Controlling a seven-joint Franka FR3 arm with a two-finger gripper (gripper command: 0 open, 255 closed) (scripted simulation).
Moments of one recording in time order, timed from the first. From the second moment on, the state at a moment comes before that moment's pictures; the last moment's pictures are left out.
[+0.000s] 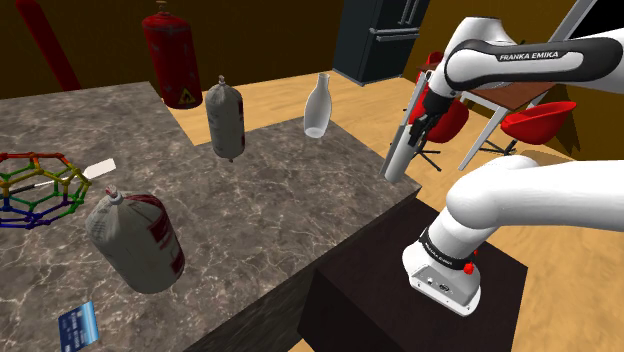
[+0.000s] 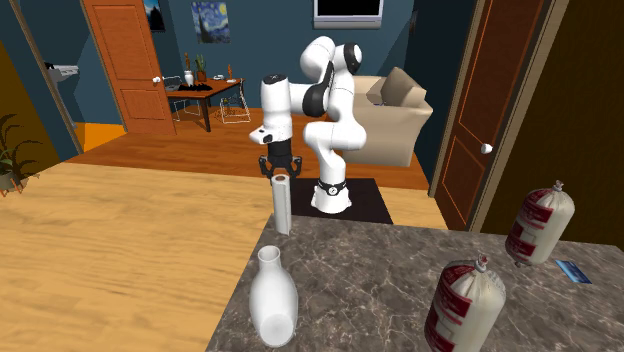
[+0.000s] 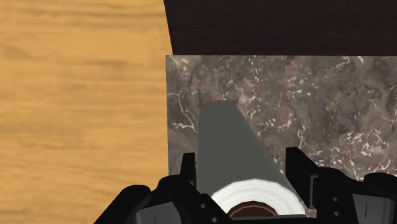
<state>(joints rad) -0.25 -0.88 -0.44 -2.83 -0.35 1.98 -0.32</state>
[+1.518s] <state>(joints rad) -0.21 -0.91 -0.35 -2.54 -0.26 1.67 -0.32</state>
